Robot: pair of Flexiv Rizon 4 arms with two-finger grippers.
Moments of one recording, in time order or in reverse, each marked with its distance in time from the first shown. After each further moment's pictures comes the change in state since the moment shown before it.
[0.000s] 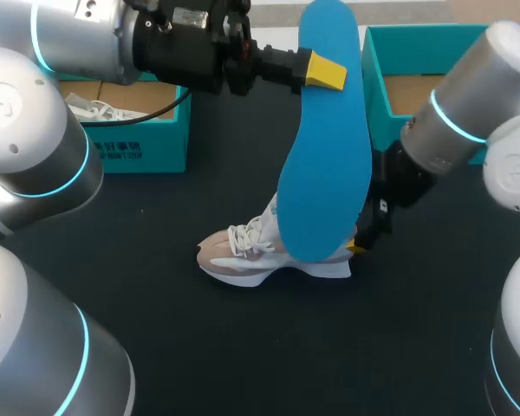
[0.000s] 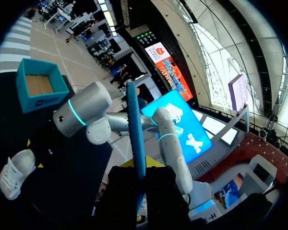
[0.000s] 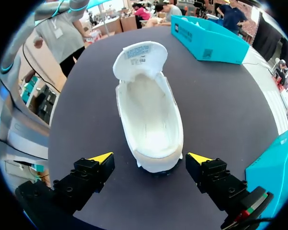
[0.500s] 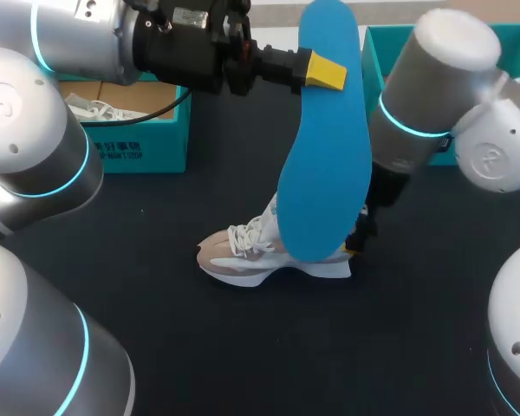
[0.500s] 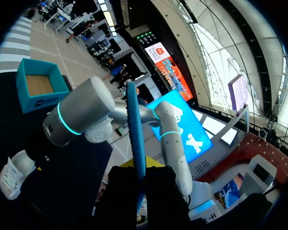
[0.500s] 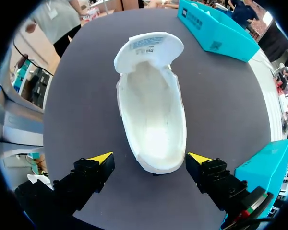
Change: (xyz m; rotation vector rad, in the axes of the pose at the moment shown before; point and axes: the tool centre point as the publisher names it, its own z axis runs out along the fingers) left arm 0.000 0.000 0.000 0.000 0.000 0.000; right arm 0.004 0.007 -0.002 0.214 -0.060 -0.066
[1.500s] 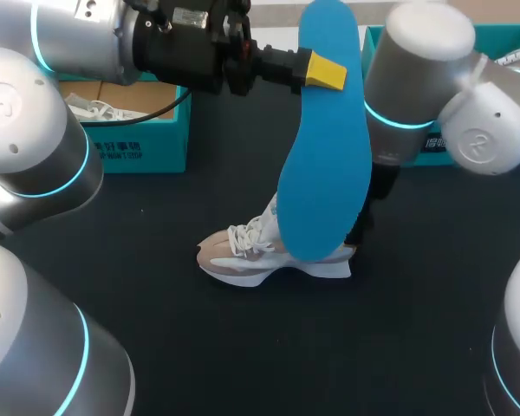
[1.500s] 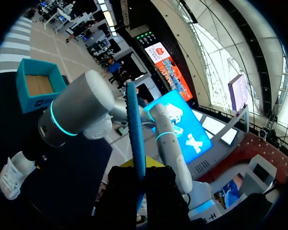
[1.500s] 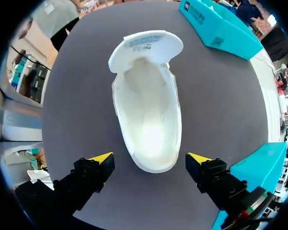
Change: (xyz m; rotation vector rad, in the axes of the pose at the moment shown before) left arm 0.000 0.000 0.000 0.000 0.000 0.000; right arm -0.009 0.002 -0.007 0.073 -0.009 -0.018
